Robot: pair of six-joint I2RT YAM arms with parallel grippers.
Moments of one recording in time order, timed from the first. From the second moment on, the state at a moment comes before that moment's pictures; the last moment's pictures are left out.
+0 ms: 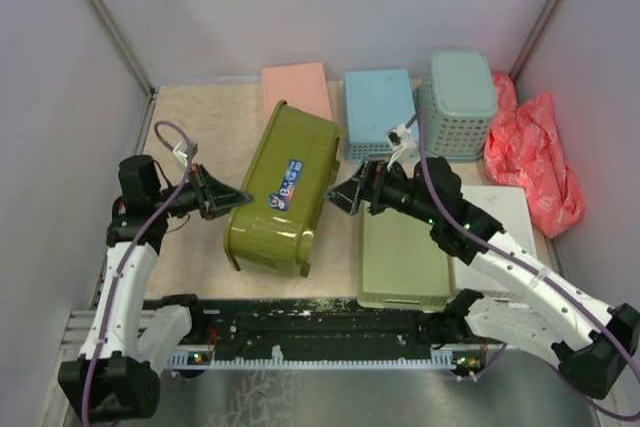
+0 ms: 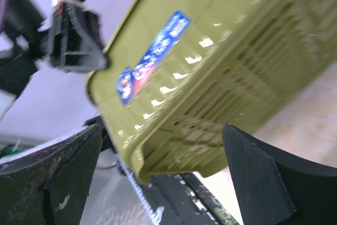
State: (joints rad) left arm 0.06 0.85 0.73 -0.36 1.08 -0.87; right arm 0.73 0.90 0.86 -0.18 -0.18 0.70
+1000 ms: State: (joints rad) left arm 0.11 0.89 0.77 -0.44 0.97 -0.65; right arm 1.08 1.29 1.06 -0.16 -0.61 0.59
